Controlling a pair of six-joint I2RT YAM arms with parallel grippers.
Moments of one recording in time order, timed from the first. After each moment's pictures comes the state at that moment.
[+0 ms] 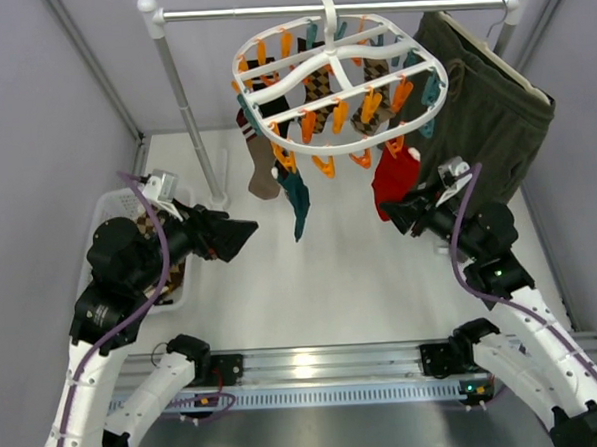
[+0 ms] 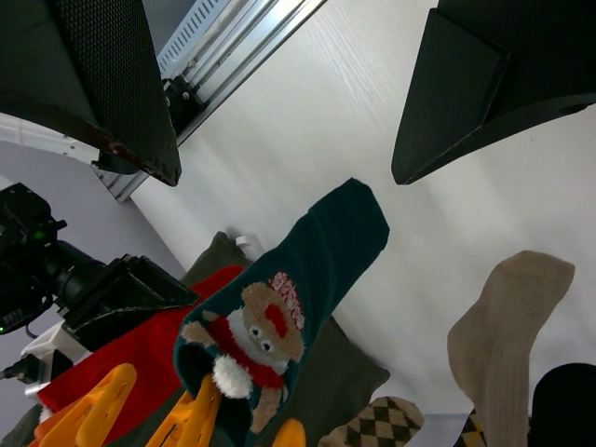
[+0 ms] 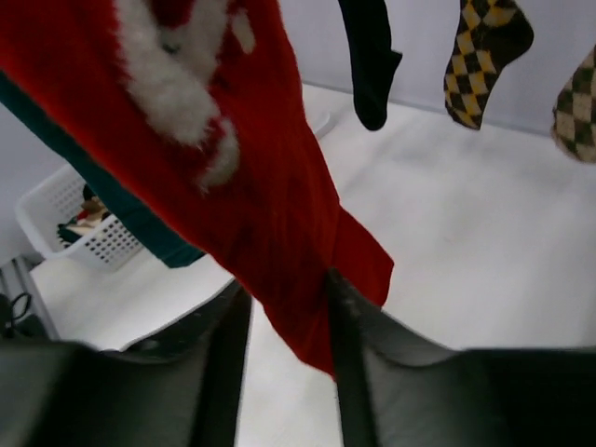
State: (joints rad) left arm -0.37 0.65 1.12 -0.58 0.37 -0.47; right arm 0.30 0.67 0.60 0.15 -0.48 0.31
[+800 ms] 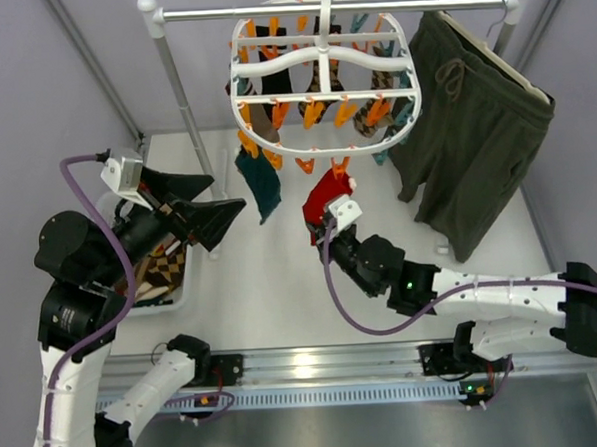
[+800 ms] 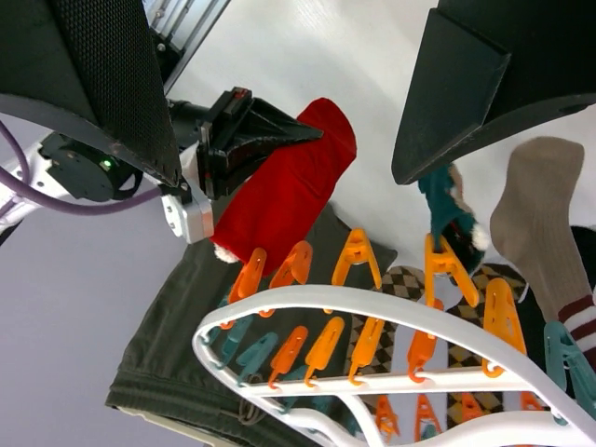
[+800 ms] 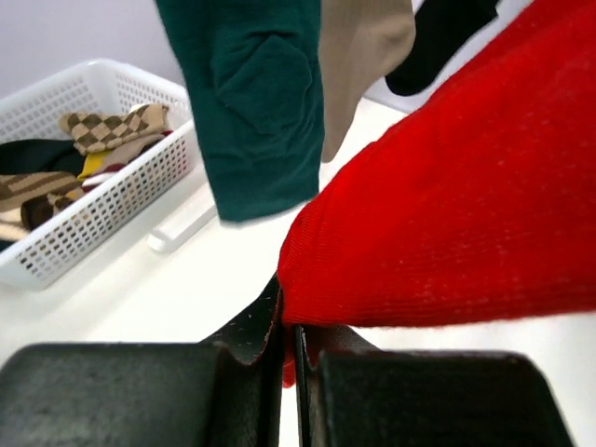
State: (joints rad) left arm -0.37 0.76 1.43 -0.52 0.45 -0.36; right arm 1.21 1.15 0.75 0.42 0.57 0.01
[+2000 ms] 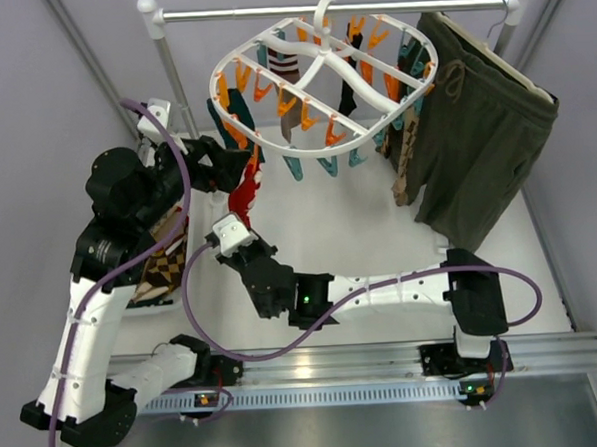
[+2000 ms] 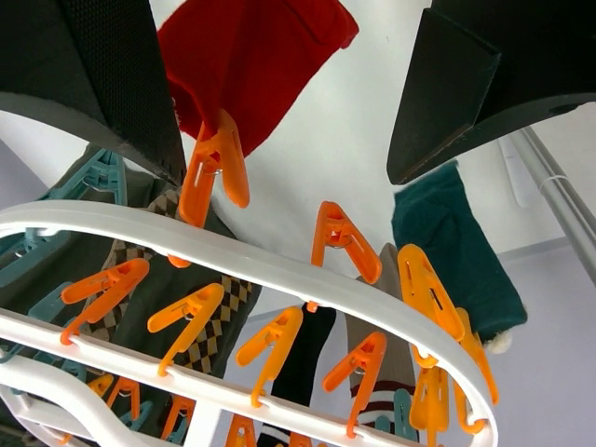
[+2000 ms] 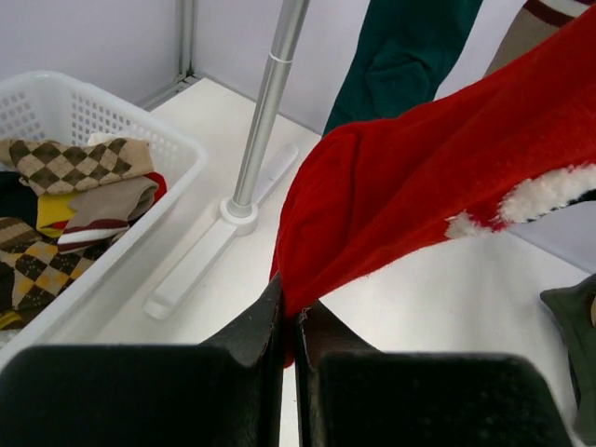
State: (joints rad) left arm -0.38 1.00 1.50 -0.52 0.18 -0.21; right arm 1.46 1.79 1.42 0.42 1.02 -0.29
